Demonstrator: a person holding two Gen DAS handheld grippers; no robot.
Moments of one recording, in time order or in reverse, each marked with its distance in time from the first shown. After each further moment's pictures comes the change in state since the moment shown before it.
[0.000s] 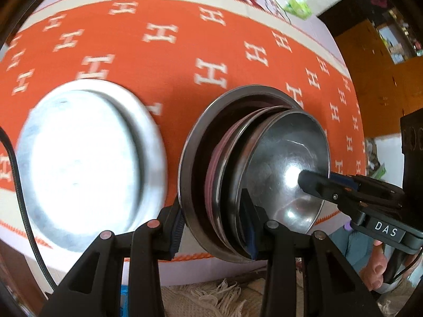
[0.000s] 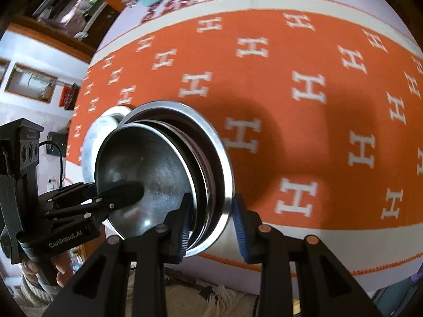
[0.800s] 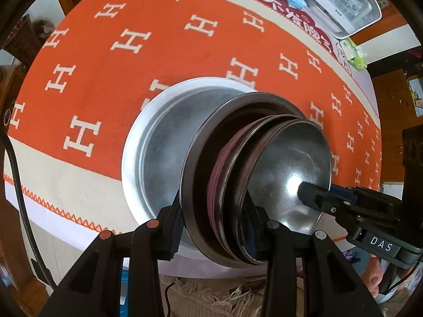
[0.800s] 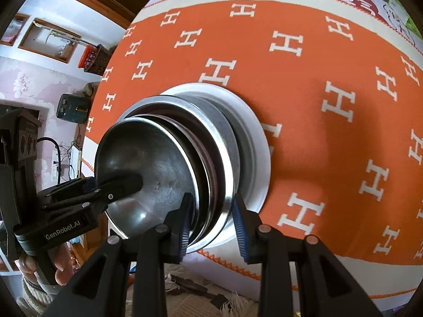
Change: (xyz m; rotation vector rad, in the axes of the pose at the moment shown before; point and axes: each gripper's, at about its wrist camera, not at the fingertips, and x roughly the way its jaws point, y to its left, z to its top) left arm -0.043 0.179 -0.004 -0.222 -0.024 0.047; right arm 0.081 0.156 0.039 -0.157 0.125 0.035
